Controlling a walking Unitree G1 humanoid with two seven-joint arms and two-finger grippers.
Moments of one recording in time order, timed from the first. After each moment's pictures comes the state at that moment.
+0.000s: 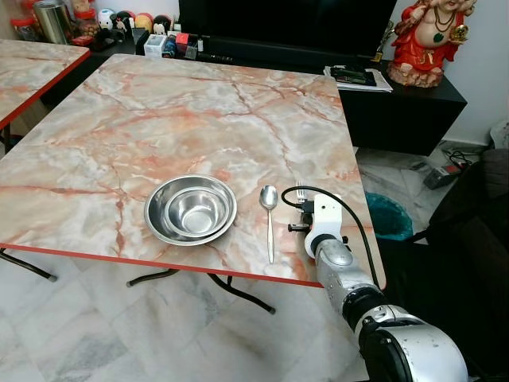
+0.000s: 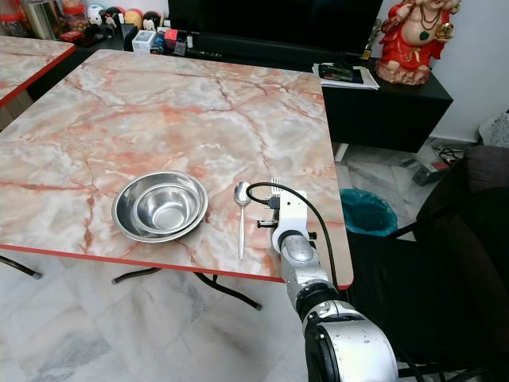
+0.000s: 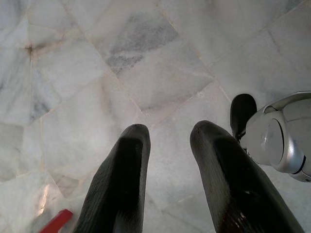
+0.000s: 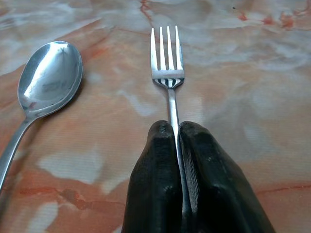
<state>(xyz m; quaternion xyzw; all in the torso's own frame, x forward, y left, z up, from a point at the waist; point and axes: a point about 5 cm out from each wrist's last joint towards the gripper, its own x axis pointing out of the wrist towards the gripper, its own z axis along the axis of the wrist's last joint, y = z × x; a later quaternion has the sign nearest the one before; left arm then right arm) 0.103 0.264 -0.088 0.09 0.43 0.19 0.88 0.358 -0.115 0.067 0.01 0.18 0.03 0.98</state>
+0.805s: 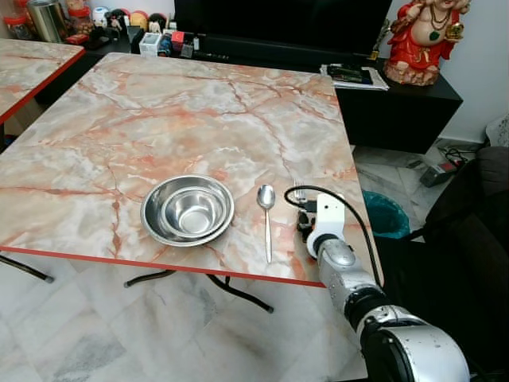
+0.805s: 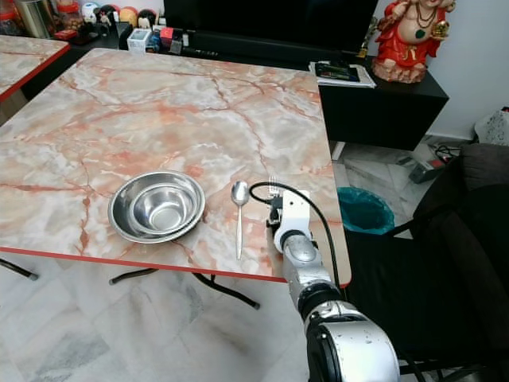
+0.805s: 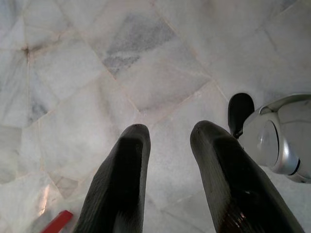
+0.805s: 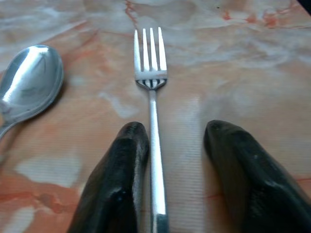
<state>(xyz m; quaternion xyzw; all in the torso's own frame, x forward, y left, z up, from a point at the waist) 0.109 0.262 -0.088 0.09 0.44 0.19 0.87 0.359 -0.118 0.068 0.02 0.18 0.02 0.98</state>
